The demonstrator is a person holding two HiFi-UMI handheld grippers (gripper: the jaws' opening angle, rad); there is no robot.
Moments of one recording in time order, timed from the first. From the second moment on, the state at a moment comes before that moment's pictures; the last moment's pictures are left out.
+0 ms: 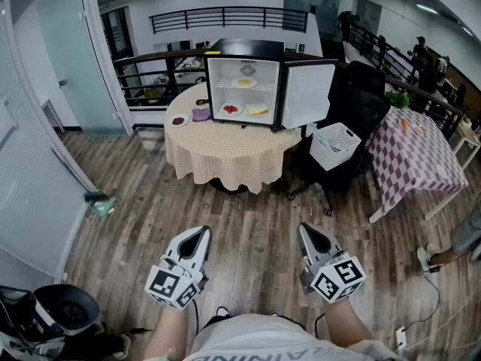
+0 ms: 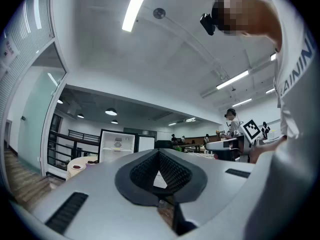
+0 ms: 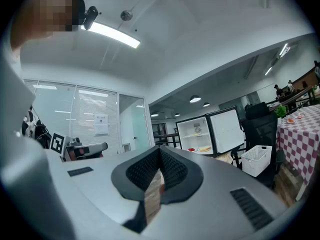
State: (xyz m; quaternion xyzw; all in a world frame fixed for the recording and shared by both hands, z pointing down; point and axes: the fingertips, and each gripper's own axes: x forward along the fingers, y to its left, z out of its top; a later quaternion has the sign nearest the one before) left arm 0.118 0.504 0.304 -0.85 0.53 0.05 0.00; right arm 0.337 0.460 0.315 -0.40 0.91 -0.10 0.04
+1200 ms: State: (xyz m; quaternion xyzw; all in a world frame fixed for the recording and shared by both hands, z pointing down) left arm 0.035 0.512 0.322 -0.86 0.50 0.04 0.00; right arm 0.229 0.452 0.330 -0.39 0.91 -0.14 0.06
